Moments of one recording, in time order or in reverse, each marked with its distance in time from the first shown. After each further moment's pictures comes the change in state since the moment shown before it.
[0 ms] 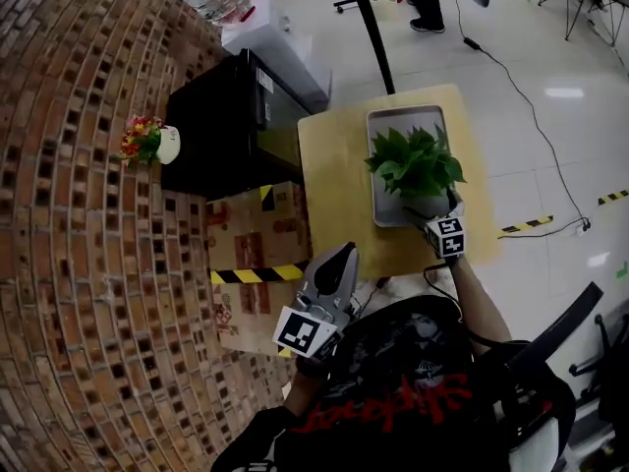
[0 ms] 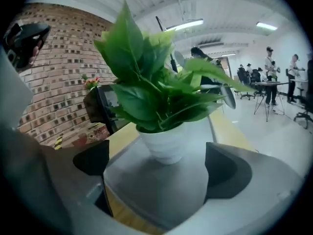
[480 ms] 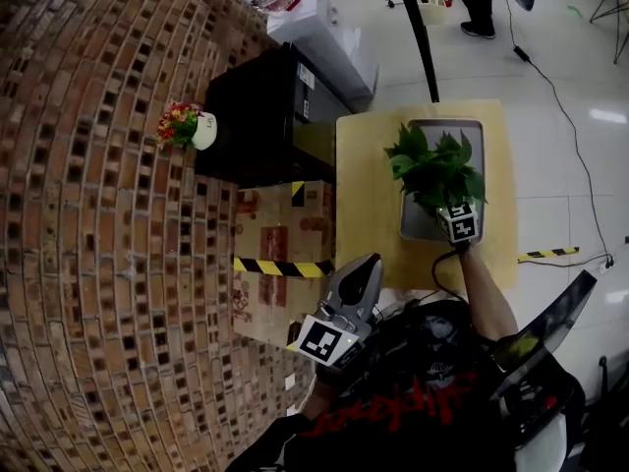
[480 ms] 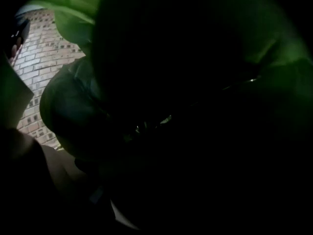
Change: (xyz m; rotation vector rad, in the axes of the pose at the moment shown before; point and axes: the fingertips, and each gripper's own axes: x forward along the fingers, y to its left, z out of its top) left arm 0.027 -0.007 -0.004 0.014 0.016 0.131; right arm 0.086 0.009 0.055 -0.075 0.013 0.162
